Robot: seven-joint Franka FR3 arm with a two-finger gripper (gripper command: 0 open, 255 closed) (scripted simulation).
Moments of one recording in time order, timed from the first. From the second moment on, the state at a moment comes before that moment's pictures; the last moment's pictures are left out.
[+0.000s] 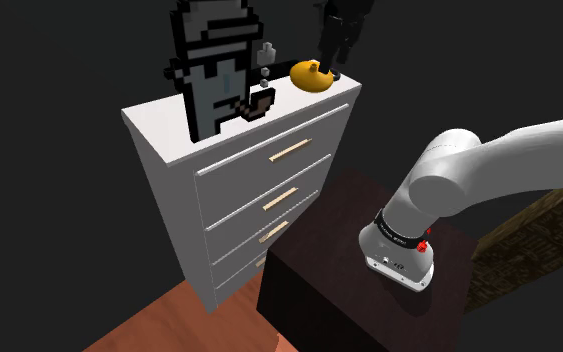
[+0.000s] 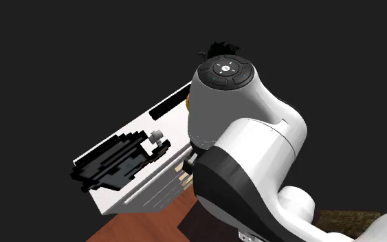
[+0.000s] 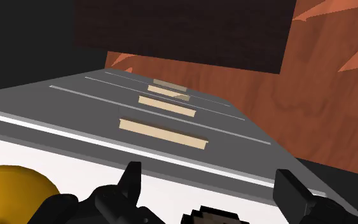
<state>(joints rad) 0.01 -0.78 0.01 -2.34 0.05 1.59 -0.06</state>
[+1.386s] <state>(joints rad) -0.10 -0.24 -0.18 -2.05 -0.11 1.84 -0.25</state>
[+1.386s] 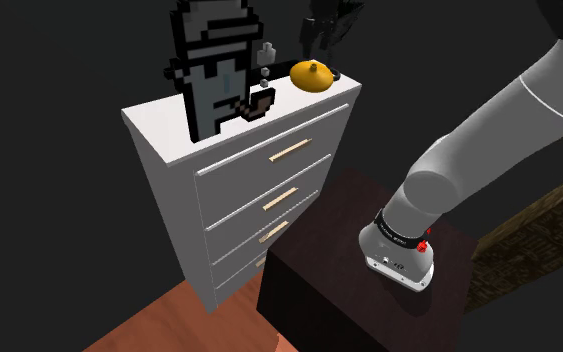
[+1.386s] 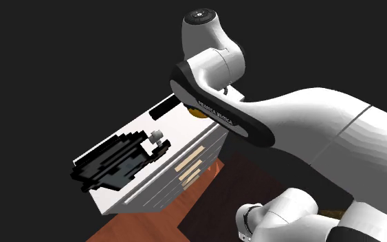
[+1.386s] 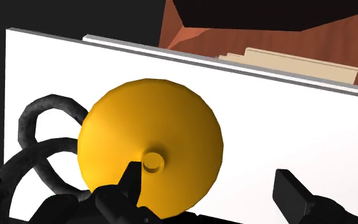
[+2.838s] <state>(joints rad) -0.13 -0.06 -0.23 -2.00 -0.11 1.97 -0.29</state>
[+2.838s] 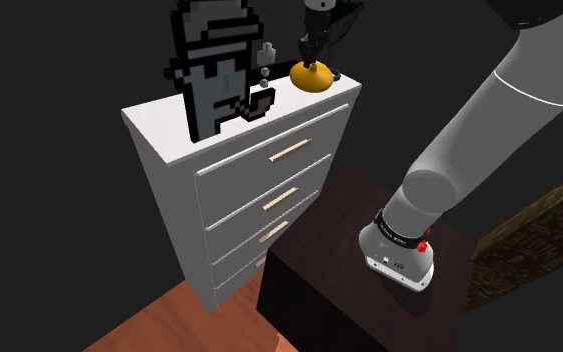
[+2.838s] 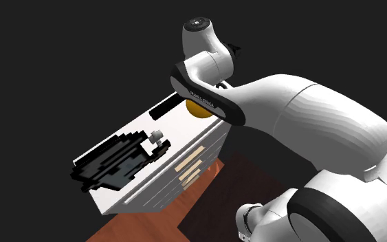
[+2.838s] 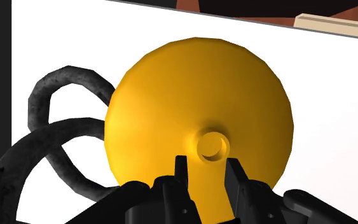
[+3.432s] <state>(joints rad) -0.13 -0.07 -0.22 -1.92 -0.11 1.88 -0.30</state>
